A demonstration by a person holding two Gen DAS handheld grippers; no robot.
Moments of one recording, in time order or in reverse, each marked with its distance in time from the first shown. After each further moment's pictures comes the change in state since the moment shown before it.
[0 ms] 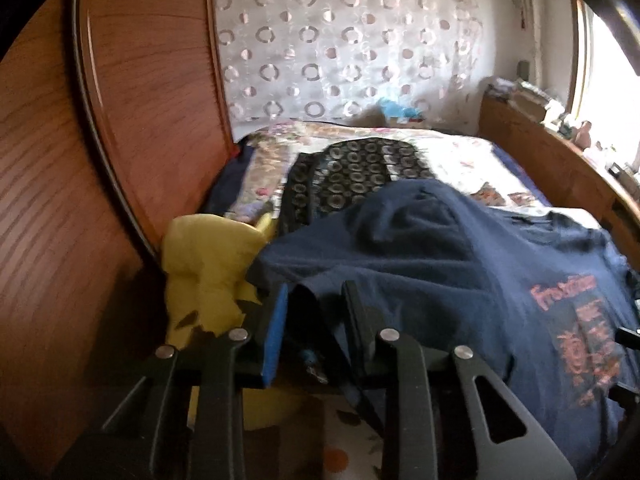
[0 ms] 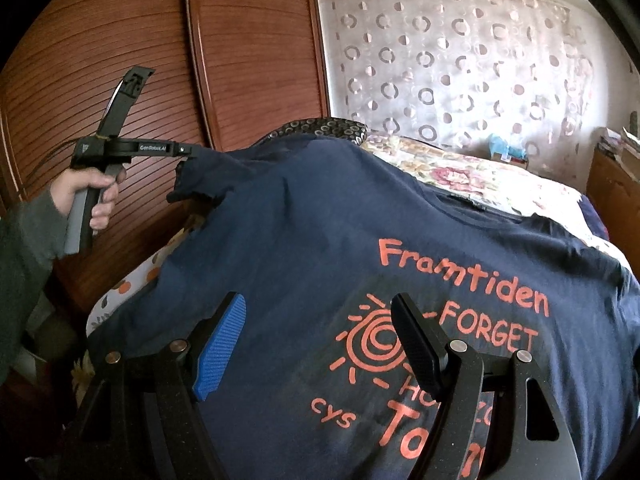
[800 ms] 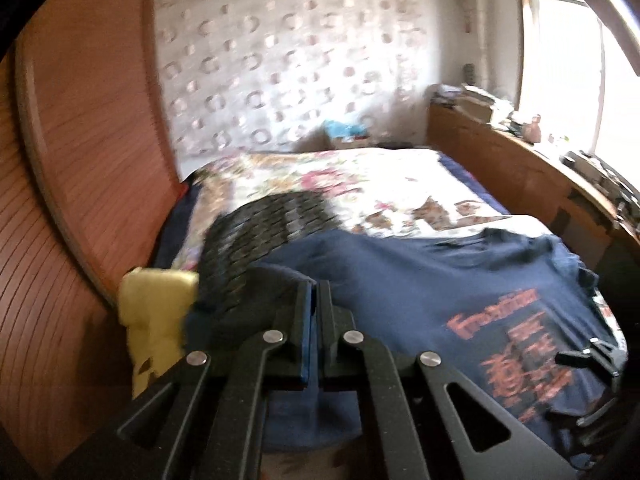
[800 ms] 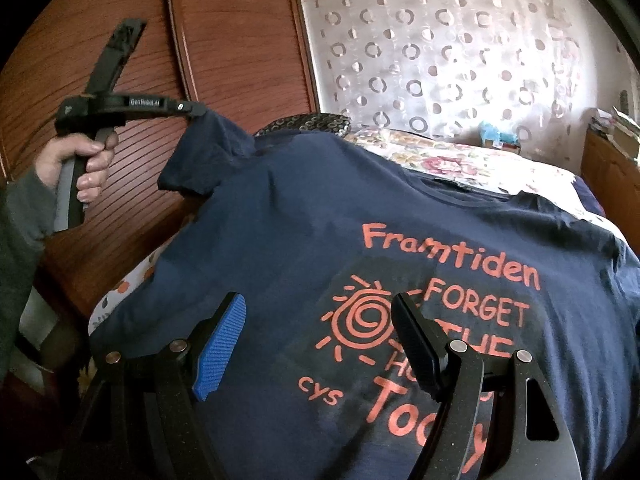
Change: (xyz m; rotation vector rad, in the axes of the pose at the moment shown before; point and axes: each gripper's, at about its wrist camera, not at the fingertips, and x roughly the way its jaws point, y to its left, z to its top) left arm -0.047 -0.077 0.046 0.118 -0.088 -0.203; right arm 0.006 0.000 0.002 0.055 -0.002 -0.017
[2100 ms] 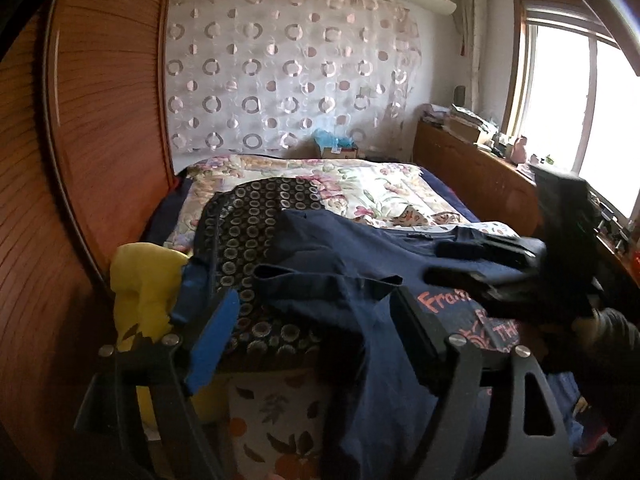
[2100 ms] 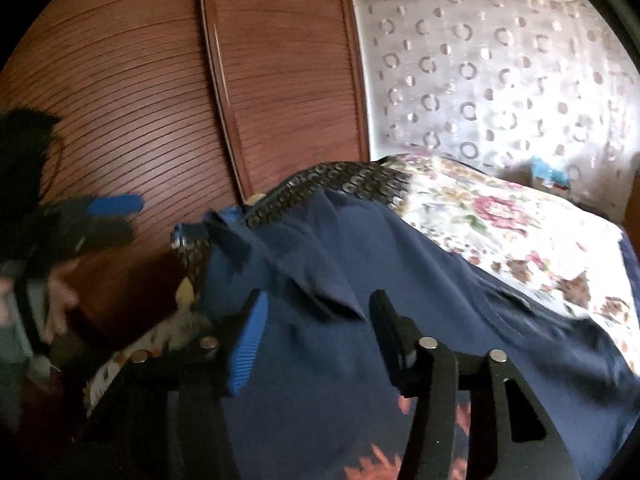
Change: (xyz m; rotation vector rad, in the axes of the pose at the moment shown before) left arm -0.052 0.017 -0.058 -0.076 -0.054 -0.028; right arm 0.128 0.041 0.122 -0.115 0.000 0.177
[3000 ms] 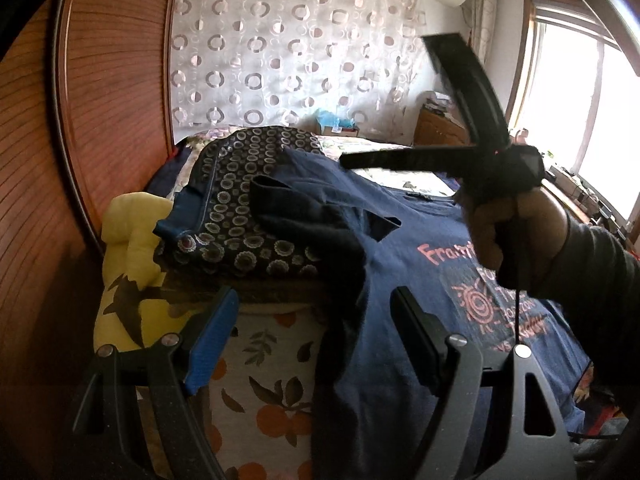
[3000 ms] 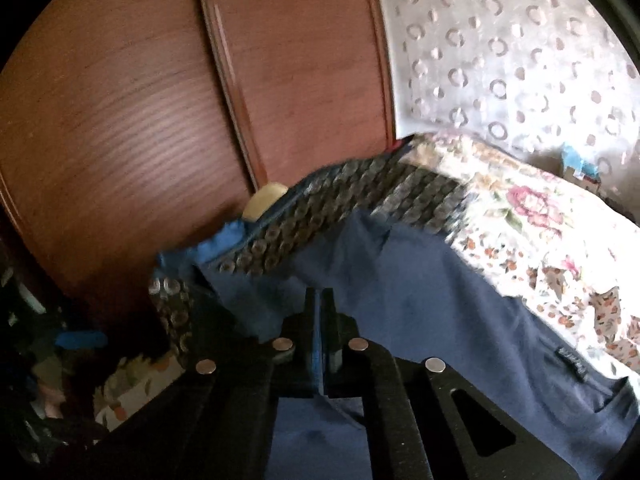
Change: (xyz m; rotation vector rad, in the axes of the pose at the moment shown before) left arm 0.011 0.002 -0.055 -0.055 0.064 -0.029; right arm 0.063 -0.028 0.047 0.007 0.079 0.025
